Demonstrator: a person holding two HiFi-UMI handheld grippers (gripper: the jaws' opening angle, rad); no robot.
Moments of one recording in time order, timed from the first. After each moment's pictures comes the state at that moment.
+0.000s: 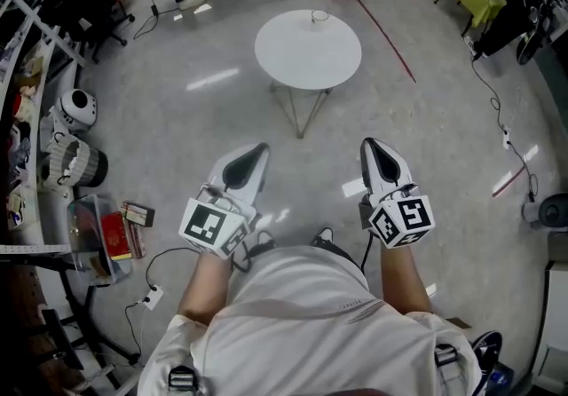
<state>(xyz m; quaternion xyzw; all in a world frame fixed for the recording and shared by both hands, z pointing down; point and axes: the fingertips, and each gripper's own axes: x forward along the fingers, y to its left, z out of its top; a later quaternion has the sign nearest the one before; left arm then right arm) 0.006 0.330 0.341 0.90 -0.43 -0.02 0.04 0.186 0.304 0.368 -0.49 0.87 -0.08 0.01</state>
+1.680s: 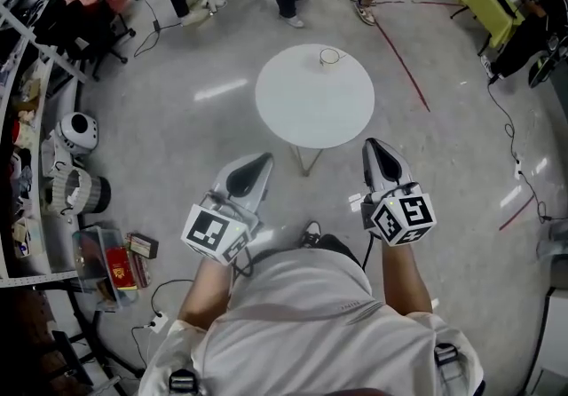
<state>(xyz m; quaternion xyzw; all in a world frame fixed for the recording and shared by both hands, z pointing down) 0.015 0.034 0.348 0.90 -0.43 0.00 0.05 0.192 -0.013 0.379 -0.48 0.87 -0.11 0.01</state>
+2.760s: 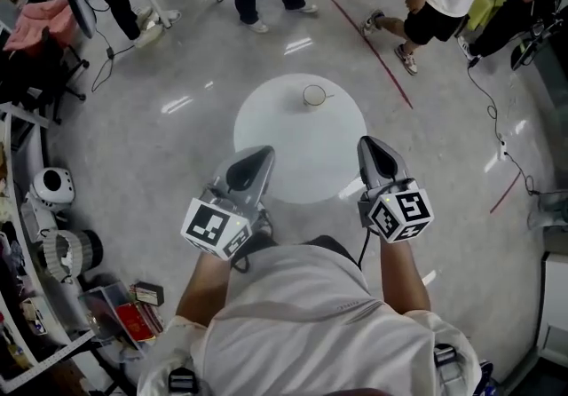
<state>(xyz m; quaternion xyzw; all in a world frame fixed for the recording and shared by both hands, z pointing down) -0.015 -0.287 0.377 0.94 -0.34 -0.01 0.09 0.158 -0.296 0.410 -0.55 0.83 -0.13 -0.03</state>
